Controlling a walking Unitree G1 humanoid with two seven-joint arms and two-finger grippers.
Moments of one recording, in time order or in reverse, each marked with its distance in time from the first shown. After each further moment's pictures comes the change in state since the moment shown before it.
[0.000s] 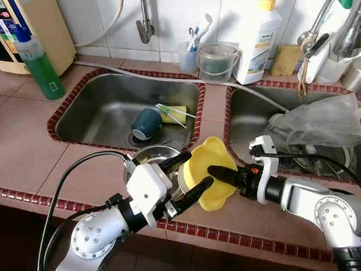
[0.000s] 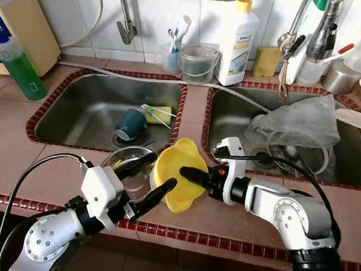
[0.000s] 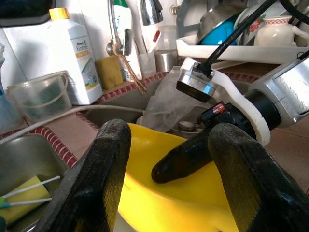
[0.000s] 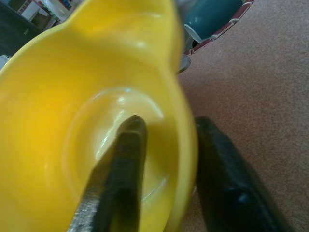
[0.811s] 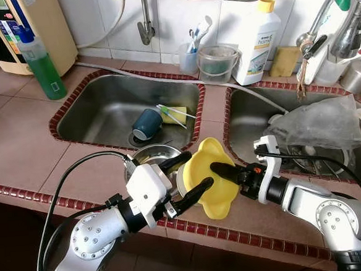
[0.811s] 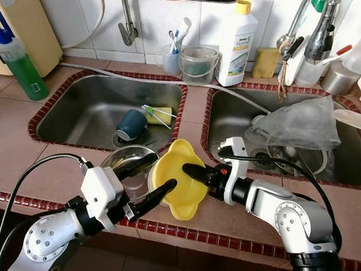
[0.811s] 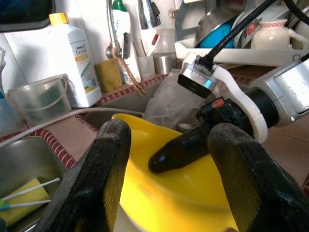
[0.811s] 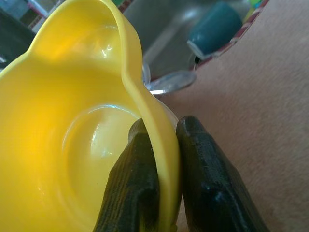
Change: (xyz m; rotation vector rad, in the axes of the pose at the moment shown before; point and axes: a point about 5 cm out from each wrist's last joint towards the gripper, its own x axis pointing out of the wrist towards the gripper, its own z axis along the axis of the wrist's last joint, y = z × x) left arm 0.000 0.000 0.000 -0.006 -0.006 -0.002; right arm -0.003 -0.001 0.004 -0.002 -0.066 0.006
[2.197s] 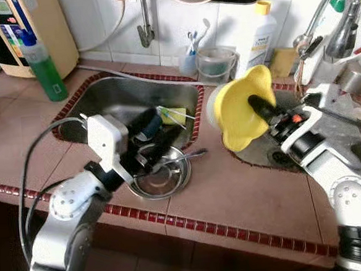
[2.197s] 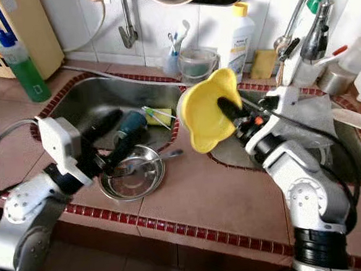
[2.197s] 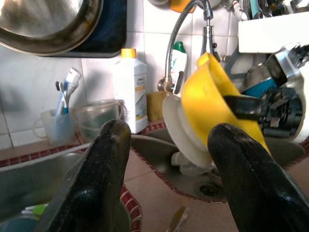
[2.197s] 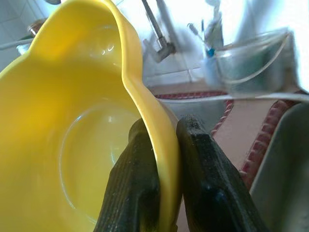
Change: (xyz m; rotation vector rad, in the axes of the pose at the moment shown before) left arm 0.002 0.060 0.021 -0.121 -0.124 0.195; right arm -0.013 -0.004 0.076 -0.157 -0.459 -0.136
